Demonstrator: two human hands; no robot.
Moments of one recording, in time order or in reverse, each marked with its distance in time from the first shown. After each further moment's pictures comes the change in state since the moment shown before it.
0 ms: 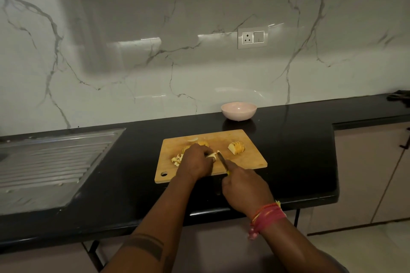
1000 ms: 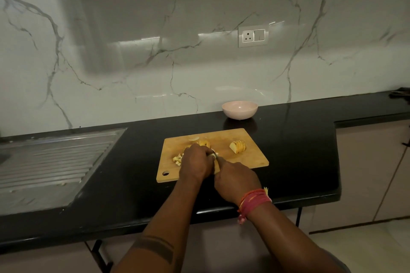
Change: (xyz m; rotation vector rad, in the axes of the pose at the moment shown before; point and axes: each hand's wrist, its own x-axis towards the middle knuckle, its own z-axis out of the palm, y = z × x) left_hand -0.008 0.005 0.004 0.022 0.126 -0.017; right_hand 0.023 -0.014 0.012 -0.128 -0.048 -0.055
